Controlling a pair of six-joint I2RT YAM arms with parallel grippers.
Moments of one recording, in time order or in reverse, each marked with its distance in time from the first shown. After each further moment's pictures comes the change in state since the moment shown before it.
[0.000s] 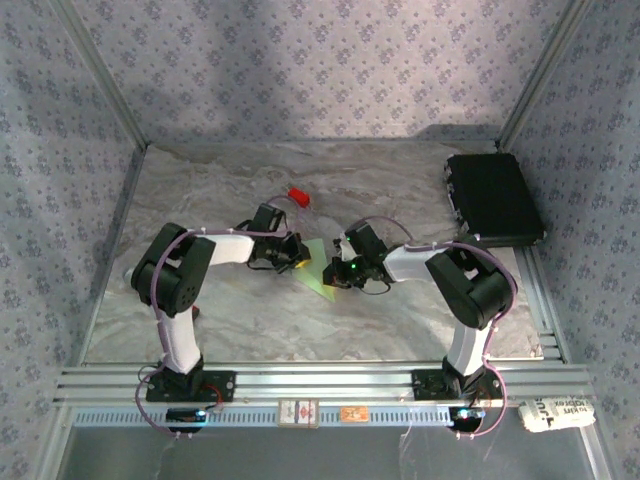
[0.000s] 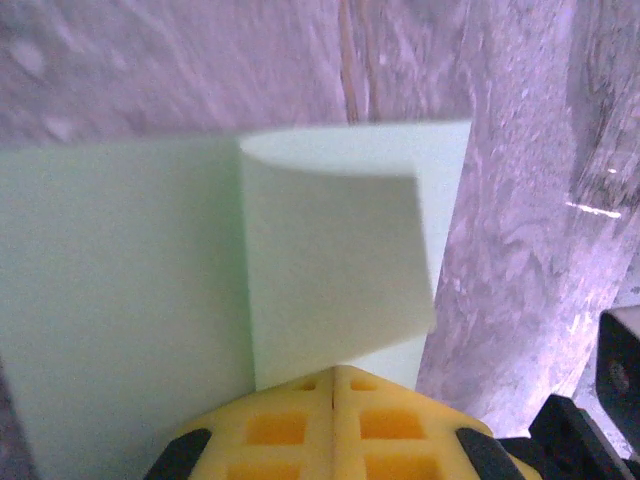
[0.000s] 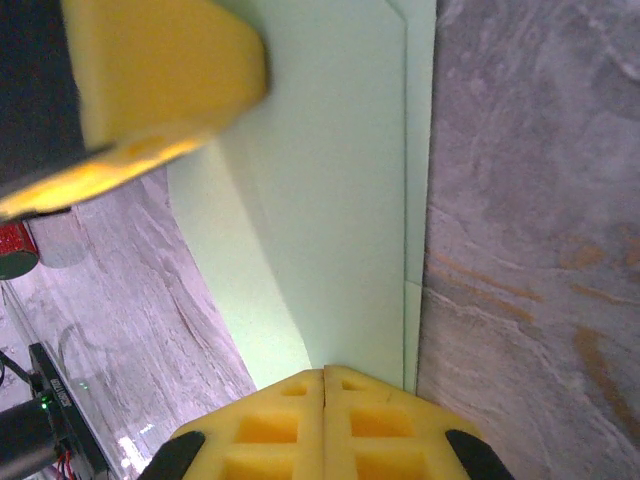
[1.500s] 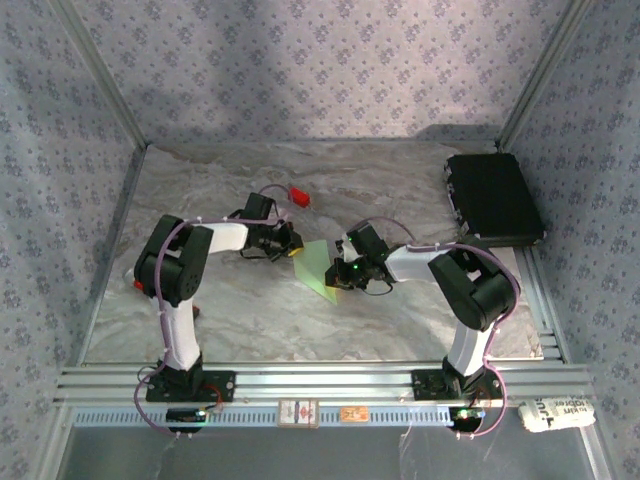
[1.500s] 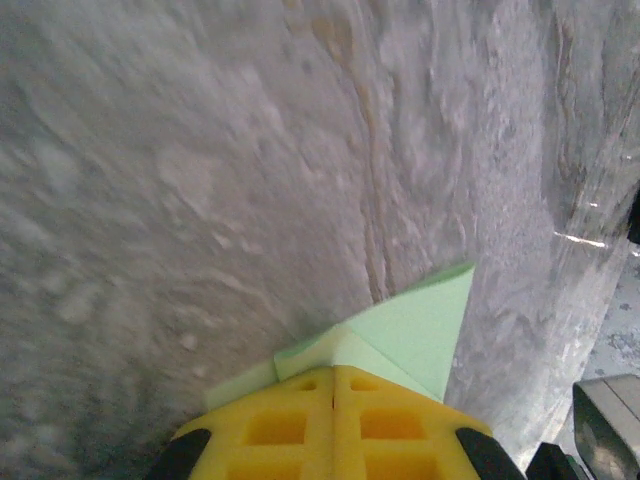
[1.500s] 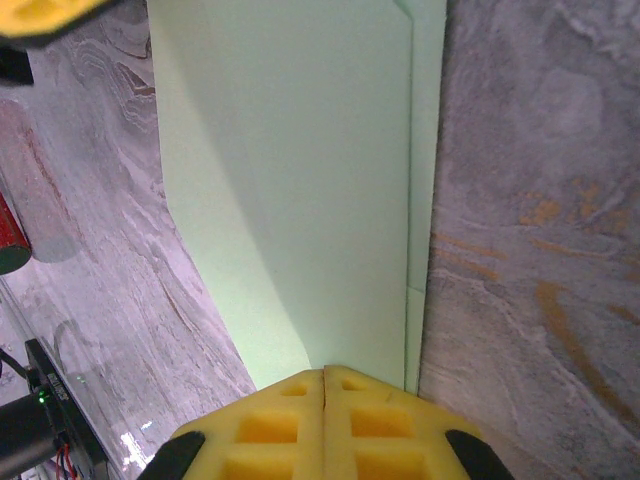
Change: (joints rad) left arm 0.103 0.080 0.108 -0.051 0.051 0.109; right arm -0.006 -0.015 -0.006 -0.034 -0.003 -0.003
